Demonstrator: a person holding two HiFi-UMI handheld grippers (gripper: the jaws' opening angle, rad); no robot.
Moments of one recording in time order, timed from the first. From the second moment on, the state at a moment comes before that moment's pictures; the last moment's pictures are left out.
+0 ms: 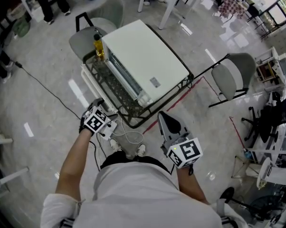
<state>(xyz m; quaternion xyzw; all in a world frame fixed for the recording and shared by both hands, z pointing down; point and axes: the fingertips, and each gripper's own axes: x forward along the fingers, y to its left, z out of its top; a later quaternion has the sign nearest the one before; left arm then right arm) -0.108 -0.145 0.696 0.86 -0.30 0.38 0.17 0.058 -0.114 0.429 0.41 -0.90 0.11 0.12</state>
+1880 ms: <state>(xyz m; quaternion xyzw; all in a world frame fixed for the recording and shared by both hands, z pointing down) -0.125 -0.114 0.761 0.86 -0.34 0.25 0.28 0.024 -0.113 0.458 0.42 -0.88 0.13 0.19</state>
